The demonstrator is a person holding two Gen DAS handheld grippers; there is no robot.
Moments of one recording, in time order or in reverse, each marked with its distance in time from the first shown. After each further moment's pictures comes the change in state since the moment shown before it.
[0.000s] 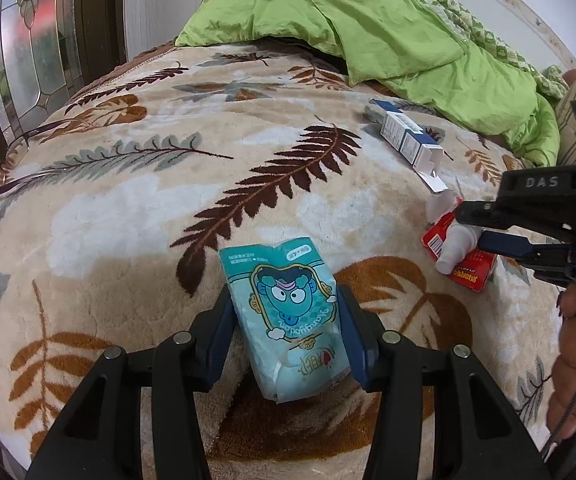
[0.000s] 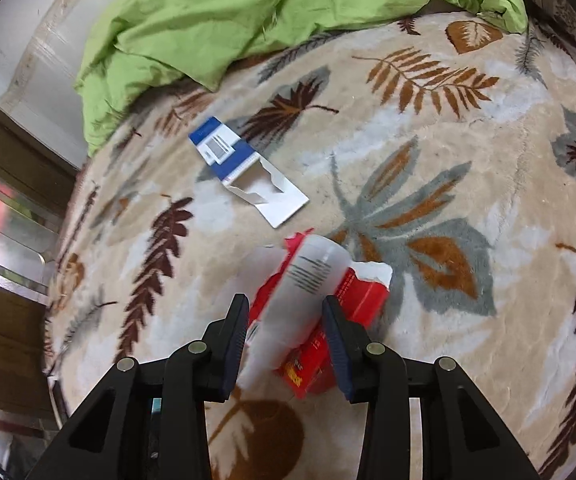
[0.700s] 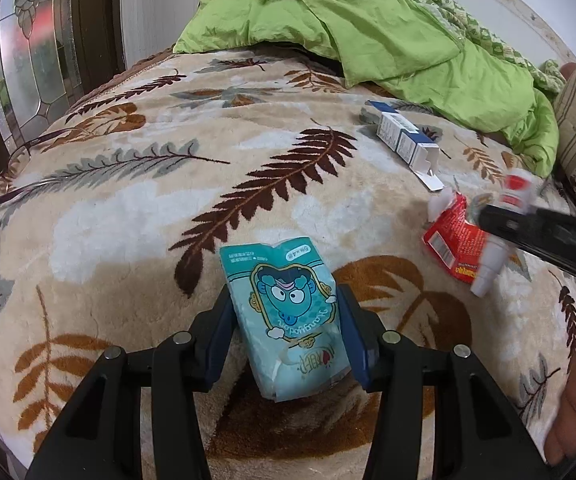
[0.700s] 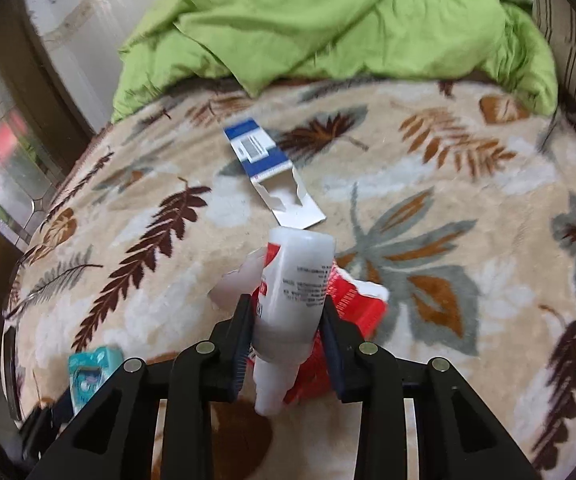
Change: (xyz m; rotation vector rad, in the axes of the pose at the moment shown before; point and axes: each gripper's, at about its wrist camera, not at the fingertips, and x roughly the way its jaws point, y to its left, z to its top) left arm -0.004 -0.004 -0.001 0.020 -0.018 0.005; right arm -0.032 0.015 -0.029 -0.274 -0.166 -0.041
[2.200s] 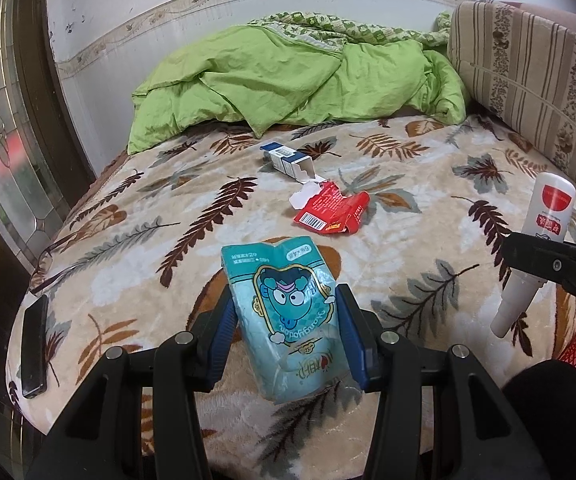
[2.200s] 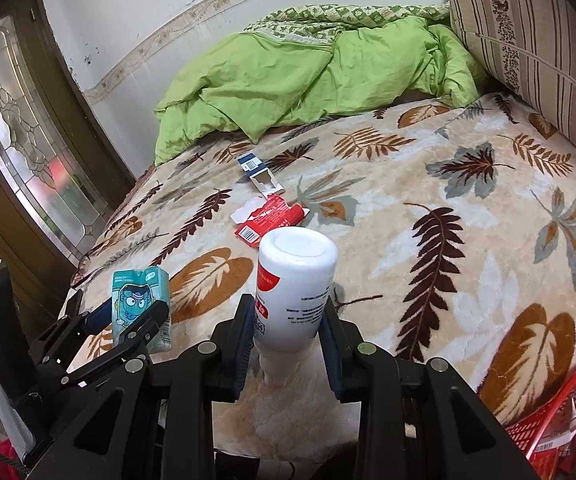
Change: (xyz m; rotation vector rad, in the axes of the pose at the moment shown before) left arm -0.120 -0.083 -0.065 0.357 -0.178 -0.003; right arm -0.167 -0.053 -0.121 0.091 -0.160 0.088
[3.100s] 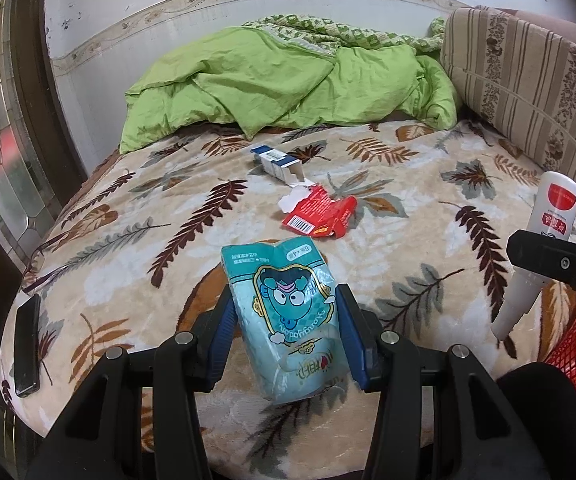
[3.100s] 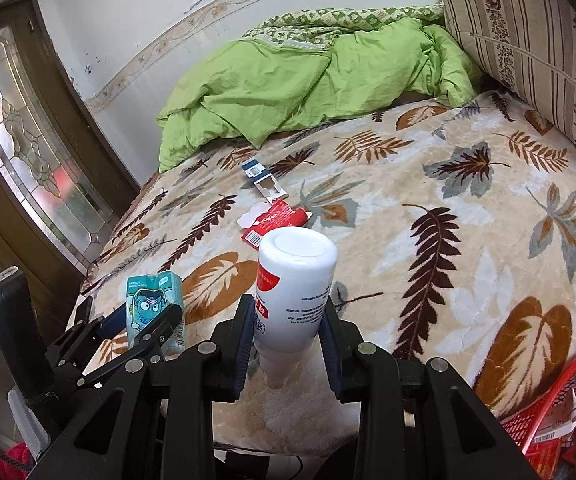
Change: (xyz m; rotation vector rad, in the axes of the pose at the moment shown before) left arm -0.010 -0.008 0.004 -0.001 -0.010 -0.042; right arm -0.020 0.000 0.000 0.034 -0.014 0.016
